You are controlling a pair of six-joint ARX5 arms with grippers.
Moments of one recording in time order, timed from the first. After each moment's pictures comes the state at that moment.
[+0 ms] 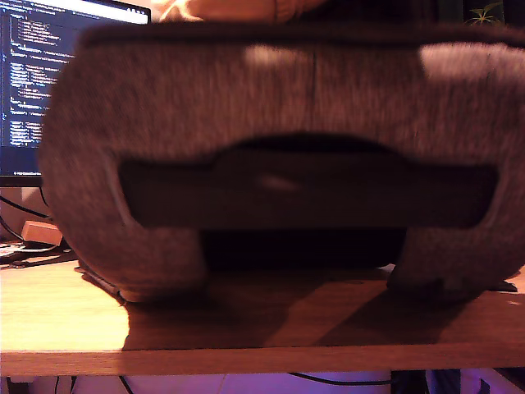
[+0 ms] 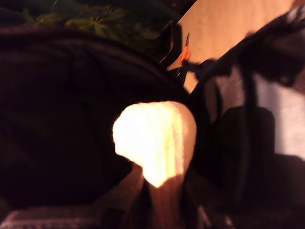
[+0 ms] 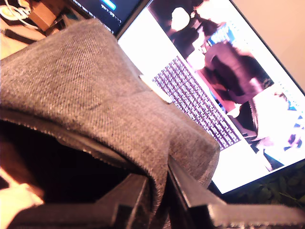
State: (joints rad) left arm -1.15 1.24 1.02 -0.11 -0.40 1.04; right arm 0.94 1.13 1.47 -0.71 0.55 -0.58
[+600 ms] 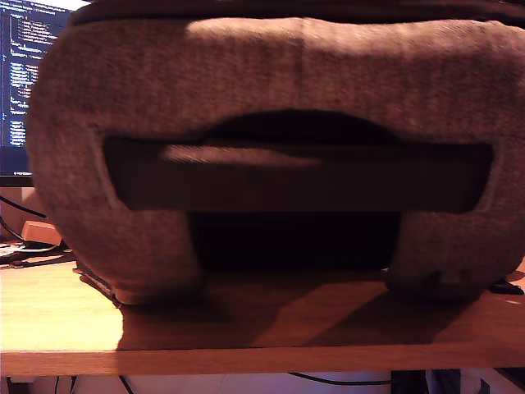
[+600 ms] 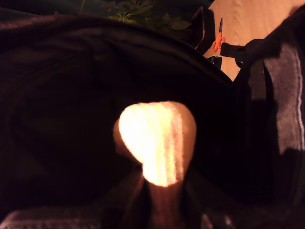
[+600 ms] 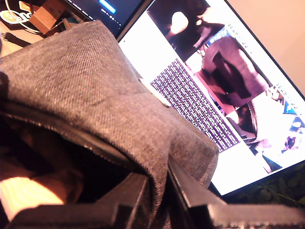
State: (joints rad) left arm -1.09 1.29 1.02 0.04 -0.40 1.16; right arm 0.95 1.14 1.49 -0.72 0.55 -0.58
